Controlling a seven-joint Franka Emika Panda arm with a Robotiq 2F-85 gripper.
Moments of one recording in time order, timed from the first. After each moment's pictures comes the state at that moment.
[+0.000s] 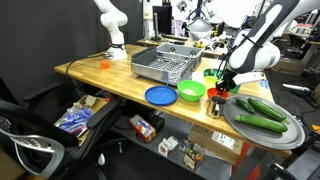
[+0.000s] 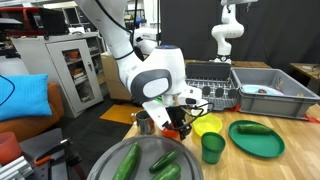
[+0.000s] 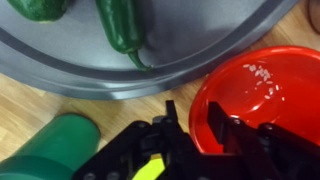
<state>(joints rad) -0.05 0.64 -0.06 -2.21 0.05 2.99 0.00</state>
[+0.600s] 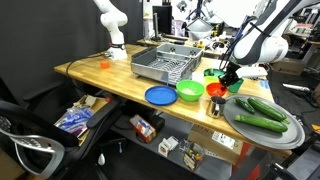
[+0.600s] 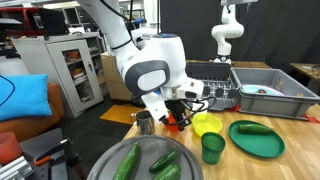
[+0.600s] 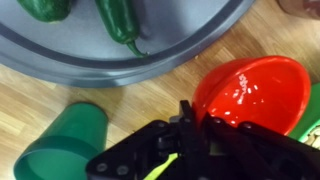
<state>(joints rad) -0.14 0.54 0.01 -2.27 0.10 3.01 0.00</state>
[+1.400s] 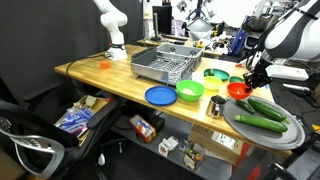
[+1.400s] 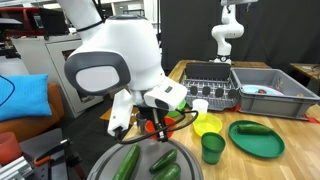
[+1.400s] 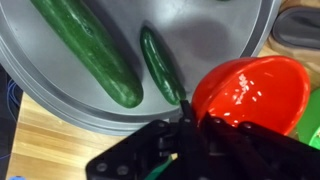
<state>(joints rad) -0.33 0.26 0.12 -2.63 0.29 3.09 -0.02</state>
